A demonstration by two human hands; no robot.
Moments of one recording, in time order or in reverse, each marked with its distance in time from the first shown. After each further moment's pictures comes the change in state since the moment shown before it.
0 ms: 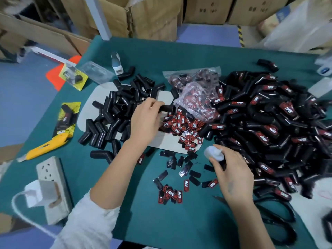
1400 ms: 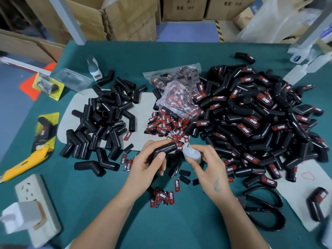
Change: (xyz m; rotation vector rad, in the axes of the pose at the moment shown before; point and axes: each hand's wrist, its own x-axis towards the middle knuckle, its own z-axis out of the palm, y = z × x) left_hand -0.107 0.063 -0.019 -1.187 -0.258 -0.258; right_hand -0.005 0.000 0.019 0.473 -0.141 -0.046
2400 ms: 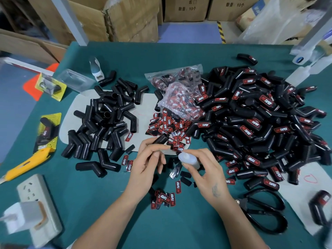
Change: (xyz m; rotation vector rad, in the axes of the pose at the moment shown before) left_hand -0.001 -0.003 0.003 -0.002 0.113 0.056; right_hand -0.005 -0.005 0.004 -0.010 -0.052 -0.052
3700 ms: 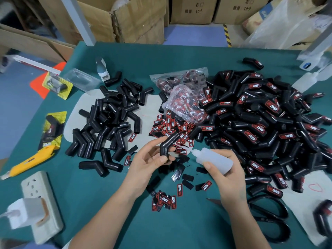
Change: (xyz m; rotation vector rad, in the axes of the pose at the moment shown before) left_hand 0.012 0.001 -0.010 -0.389 -0.076 -0.248; right_hand 0.001 -0.020 -0.025 0.484 0.221 0.131
